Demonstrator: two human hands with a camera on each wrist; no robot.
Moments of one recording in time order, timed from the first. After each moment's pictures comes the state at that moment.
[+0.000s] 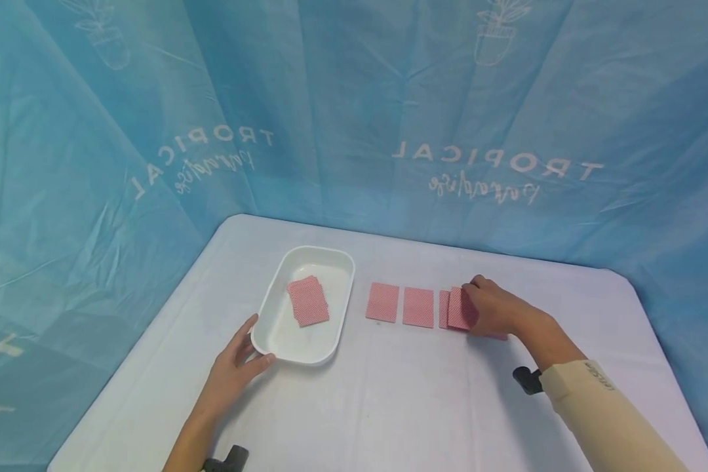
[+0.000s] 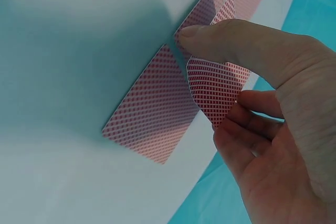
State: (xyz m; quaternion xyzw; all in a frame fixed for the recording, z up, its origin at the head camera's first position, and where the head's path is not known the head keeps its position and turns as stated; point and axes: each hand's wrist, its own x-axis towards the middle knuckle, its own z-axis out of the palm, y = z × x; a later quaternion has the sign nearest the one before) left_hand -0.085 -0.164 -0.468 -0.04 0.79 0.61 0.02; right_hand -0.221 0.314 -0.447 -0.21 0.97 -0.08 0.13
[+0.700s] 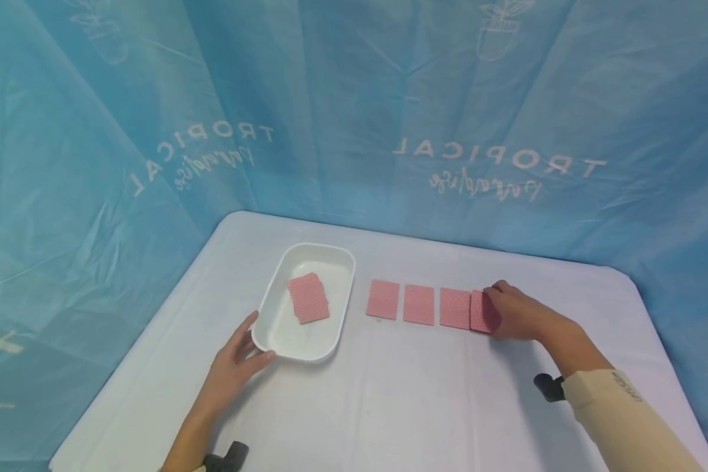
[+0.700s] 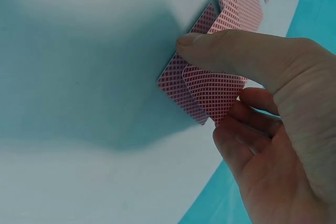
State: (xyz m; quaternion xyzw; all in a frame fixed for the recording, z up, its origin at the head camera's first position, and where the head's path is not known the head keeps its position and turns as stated) left_hand -0.095 -0.176 -0.509 -0.02 0.79 0.61 0.00; right_hand -0.213 0.347 -0.453 -0.17 0.97 -0.10 0.15
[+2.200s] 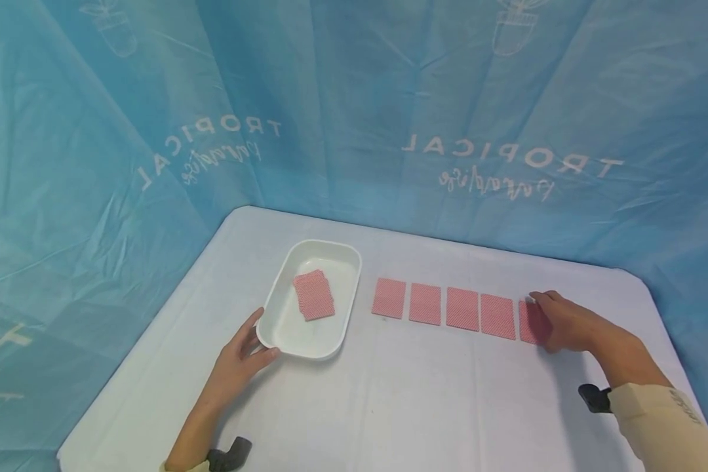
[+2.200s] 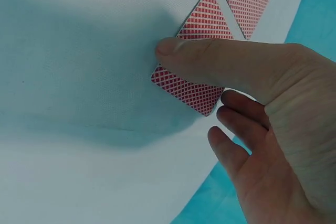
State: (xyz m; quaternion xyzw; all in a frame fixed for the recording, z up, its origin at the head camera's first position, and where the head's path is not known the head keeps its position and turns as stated) left_hand -0.094 -0.177 -0.507 -0.02 0.79 0.62 0.01; right_hand -0.202 0.409 -0.453 -0.14 0.97 -0.10 0.18
